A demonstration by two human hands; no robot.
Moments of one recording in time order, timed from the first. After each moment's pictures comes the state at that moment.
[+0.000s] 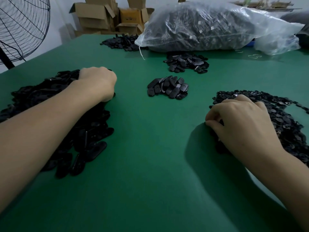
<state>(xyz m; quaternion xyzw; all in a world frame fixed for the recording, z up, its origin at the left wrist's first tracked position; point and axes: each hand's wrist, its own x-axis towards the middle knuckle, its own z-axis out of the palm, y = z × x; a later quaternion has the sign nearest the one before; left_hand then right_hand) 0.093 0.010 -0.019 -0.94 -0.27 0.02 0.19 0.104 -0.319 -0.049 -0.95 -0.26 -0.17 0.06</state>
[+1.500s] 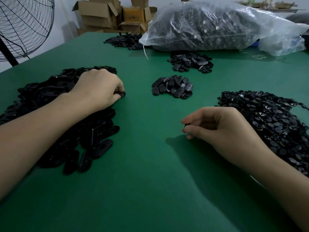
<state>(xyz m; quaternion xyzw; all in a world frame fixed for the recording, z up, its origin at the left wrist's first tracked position) 0.055 0.019 -0.034 -0.97 -0.12 -0.16 0.12 0.089 -0.300 -0.060 -0.80 -0.33 0.09 0.50</state>
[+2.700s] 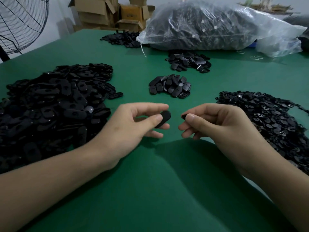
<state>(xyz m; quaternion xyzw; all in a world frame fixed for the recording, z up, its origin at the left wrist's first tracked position) 0.004 -0.097 -0.070 -0.73 -0.06 -0.13 -0.67 0.082 -0.296 -0.054 -0.71 -0.27 0.16 0.63</state>
